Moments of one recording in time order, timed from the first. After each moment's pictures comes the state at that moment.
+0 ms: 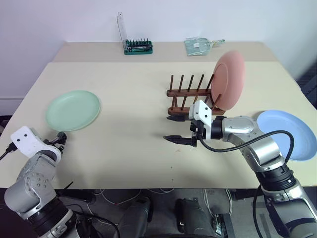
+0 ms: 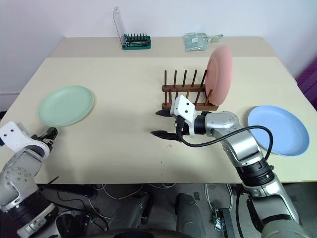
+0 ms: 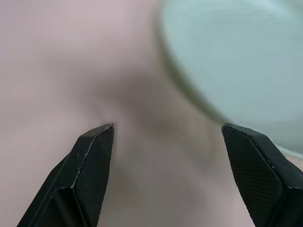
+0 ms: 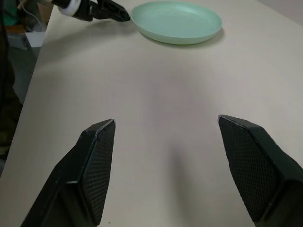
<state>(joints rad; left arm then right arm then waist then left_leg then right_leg) -0.23 0.17 0.82 -0.44 -0.42 1.11 0.02 -0.51 -0.60 0.22 -0.21 0.39 0.46 0.98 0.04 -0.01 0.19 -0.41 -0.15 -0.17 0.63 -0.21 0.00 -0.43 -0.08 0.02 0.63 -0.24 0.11</state>
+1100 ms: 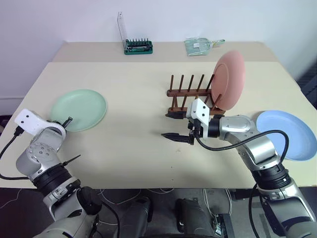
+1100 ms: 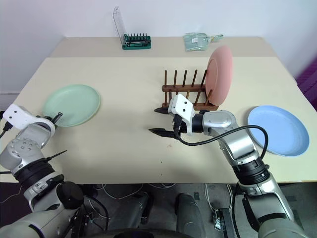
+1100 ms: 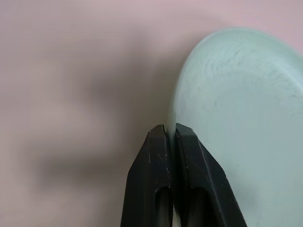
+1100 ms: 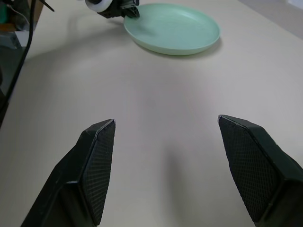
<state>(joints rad) -0.58 0.23 0.85 0.00 -0.45 0.96 0.32 -0.52 -0.56 0.22 -0.19 0.34 0.43 0.95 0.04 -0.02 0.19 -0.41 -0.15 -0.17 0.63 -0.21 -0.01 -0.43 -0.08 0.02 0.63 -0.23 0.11</state>
